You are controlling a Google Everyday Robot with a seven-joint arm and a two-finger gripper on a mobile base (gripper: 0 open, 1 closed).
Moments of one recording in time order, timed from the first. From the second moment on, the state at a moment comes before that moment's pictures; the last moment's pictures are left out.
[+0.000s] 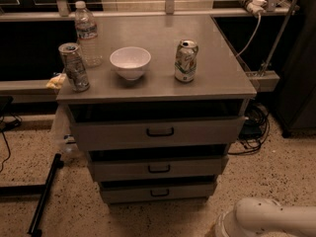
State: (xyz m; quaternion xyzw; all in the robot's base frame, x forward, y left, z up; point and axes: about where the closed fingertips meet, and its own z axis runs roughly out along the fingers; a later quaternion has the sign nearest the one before) arm 0.348 -0.191 0.394 -0.56 0.81 0.14 0.11
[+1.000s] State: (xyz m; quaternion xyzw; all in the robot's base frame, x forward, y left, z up) arm 0.386 -0.176 0.272 -0.58 0.77 0.15 0.21
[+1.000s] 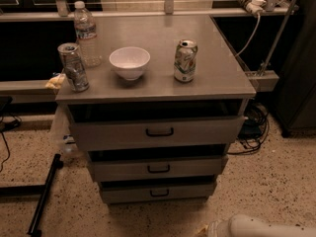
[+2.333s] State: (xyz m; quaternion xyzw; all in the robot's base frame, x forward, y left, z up) arm 0.506 -0.154 0.232 -0.61 0.69 0.14 0.35
